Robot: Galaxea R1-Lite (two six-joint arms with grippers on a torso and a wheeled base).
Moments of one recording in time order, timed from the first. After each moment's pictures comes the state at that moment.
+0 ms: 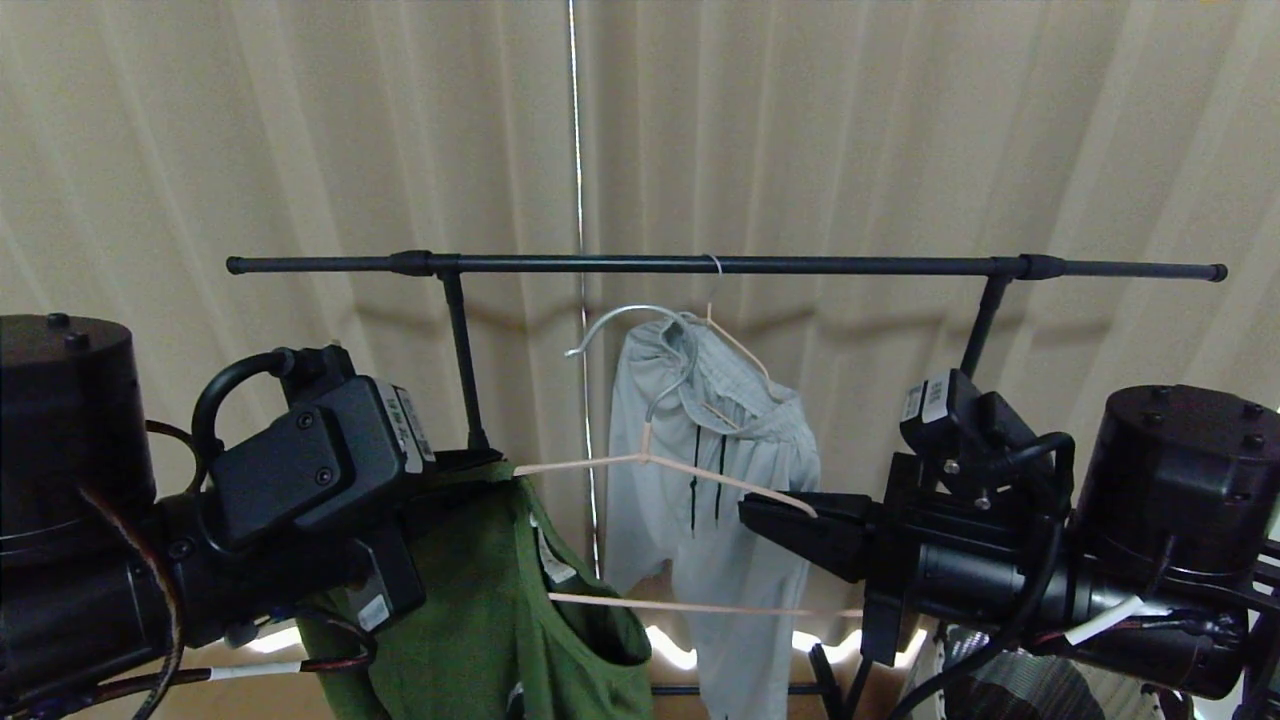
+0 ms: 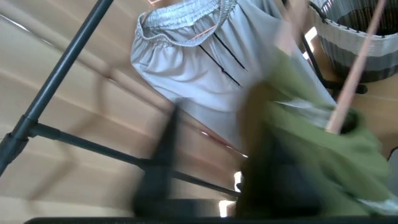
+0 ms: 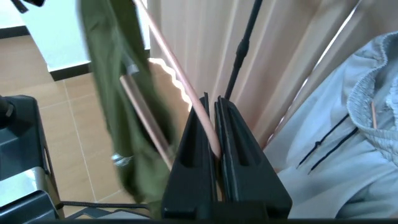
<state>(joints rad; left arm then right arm) -0.57 1.32 -0.63 -0.40 -0.15 0.72 0.70 1.58 -0.52 -0.85 0.31 -0.03</state>
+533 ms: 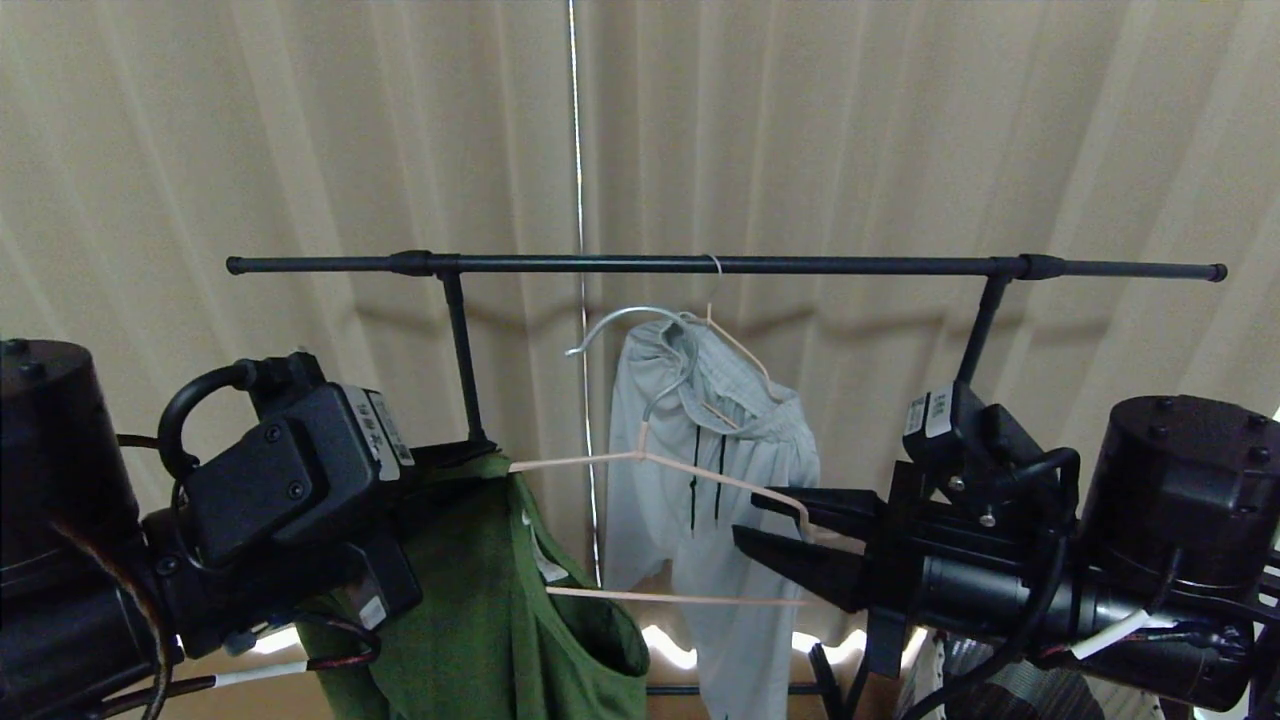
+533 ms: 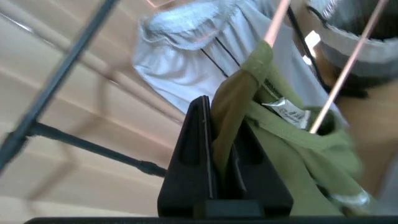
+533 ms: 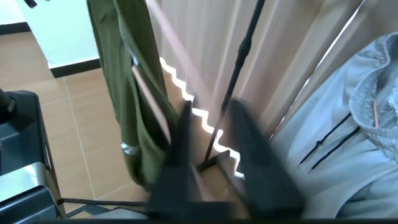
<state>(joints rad) -0.57 1.32 -0.54 -0.58 -0.14 0.70 0.70 1.58 -0.50 -0.86 0.30 -0.05</state>
